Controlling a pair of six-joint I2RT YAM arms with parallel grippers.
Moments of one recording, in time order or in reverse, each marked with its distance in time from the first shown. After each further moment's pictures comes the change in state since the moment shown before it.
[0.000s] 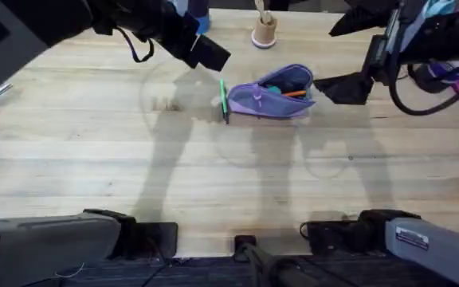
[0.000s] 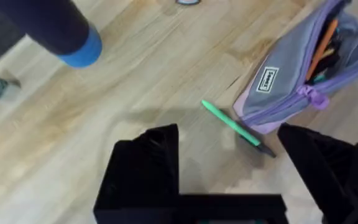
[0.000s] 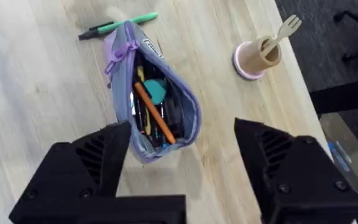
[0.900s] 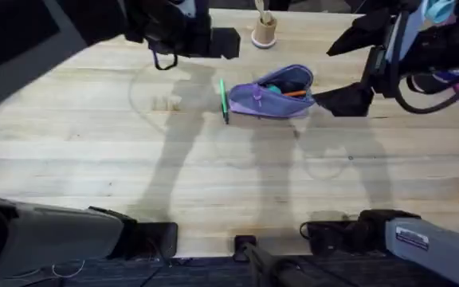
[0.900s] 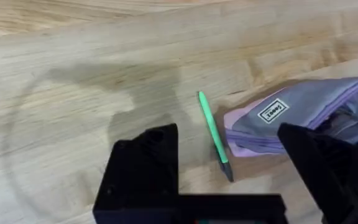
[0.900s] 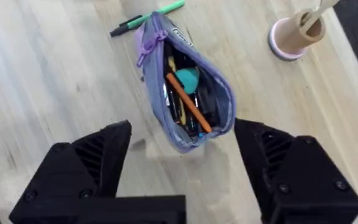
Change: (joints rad) left arm -0.086 0.084 0.000 0.030 -0.181 -0.601; right arm 0.000 0.000 0.000 -0.126 0.000 0.072
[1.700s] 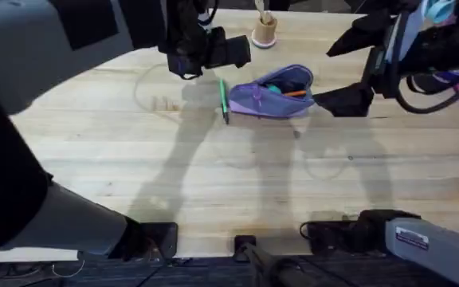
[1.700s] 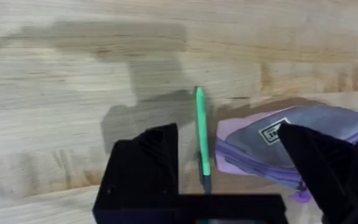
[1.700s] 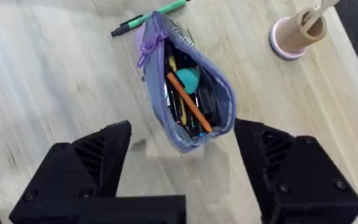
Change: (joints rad) left arm -0.080 0.133 0.000 0.062 -0.070 -0.304; right arm 0.000 0.000 0.000 -0.004 0.000 0.002
